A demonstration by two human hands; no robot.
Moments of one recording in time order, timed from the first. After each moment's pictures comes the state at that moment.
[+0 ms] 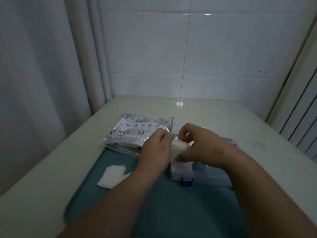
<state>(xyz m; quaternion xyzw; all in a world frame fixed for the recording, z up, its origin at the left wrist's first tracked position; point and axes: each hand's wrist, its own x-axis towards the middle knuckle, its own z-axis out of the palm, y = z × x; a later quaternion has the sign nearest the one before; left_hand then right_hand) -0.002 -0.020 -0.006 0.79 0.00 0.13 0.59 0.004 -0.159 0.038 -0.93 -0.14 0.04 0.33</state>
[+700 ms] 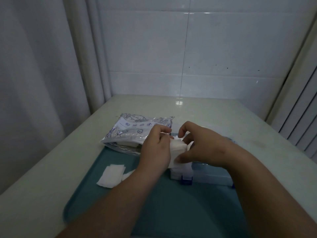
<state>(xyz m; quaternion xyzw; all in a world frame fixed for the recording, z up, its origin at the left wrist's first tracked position) -0.004 -0.024 -0.005 0.77 0.01 0.15 0.62 0.002 -0.159 0.042 -0.94 -0.14 0.07 0.29</state>
